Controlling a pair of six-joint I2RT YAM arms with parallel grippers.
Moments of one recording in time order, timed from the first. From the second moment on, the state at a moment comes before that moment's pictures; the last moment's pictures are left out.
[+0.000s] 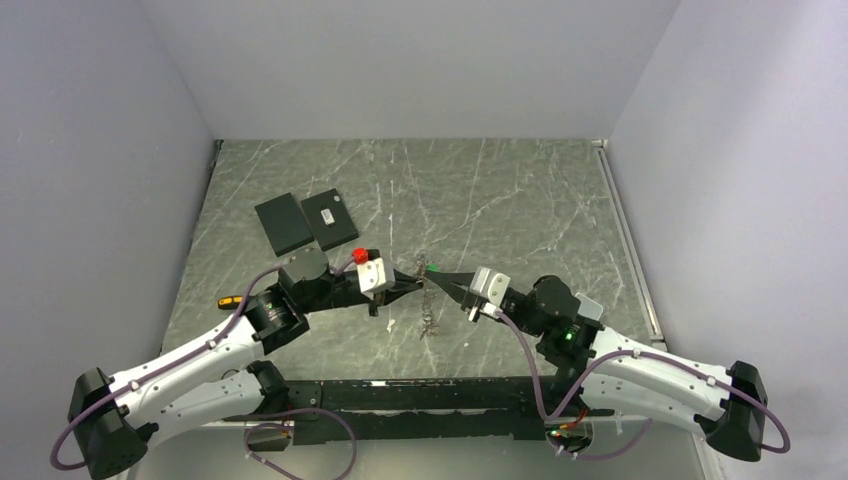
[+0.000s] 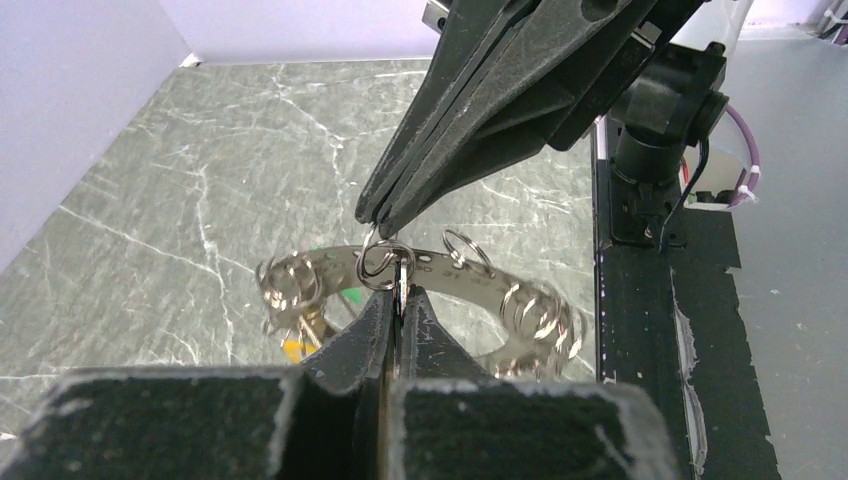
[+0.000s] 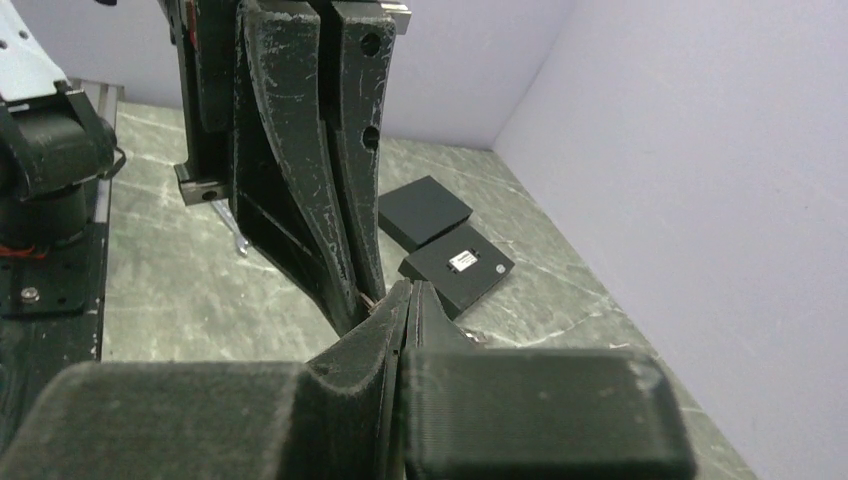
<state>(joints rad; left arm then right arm) -0.88 0.86 0.64 0.15 0.48 0.18 1.05 0.72 0.48 0.43 -0.16 -0.38</state>
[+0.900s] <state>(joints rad) -0.88 0.70 0.67 -0.14 0.38 0.21 1.01 0.75 0.45 0.55 -0.26 -0.37</state>
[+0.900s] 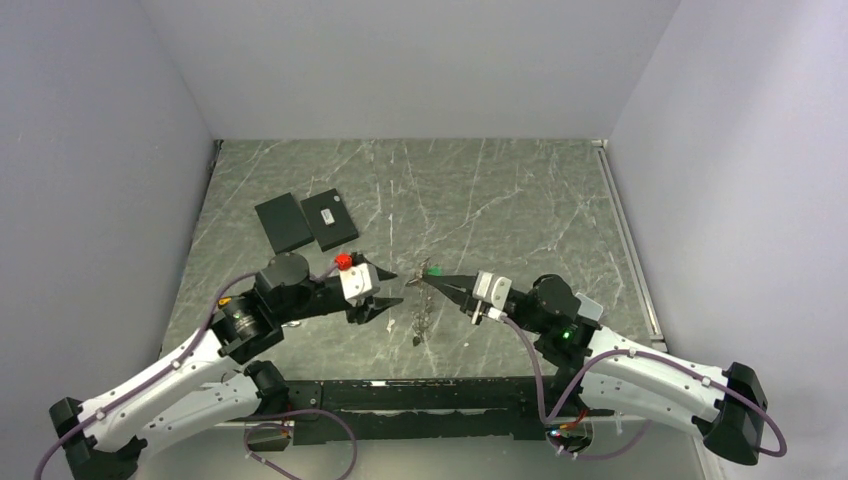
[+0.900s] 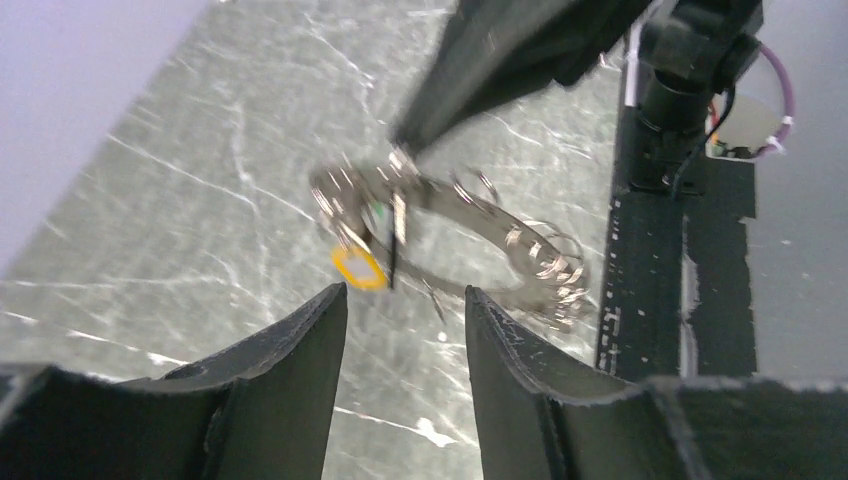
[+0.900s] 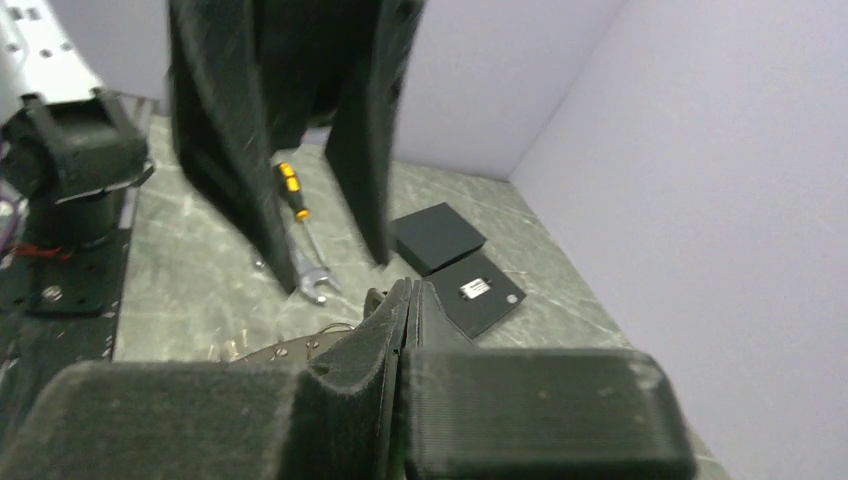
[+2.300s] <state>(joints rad) -0.88 0.89 0.90 -0.34 0.68 0.51 0.97 0.74 0.52 0.35 -0.60 -0.38</state>
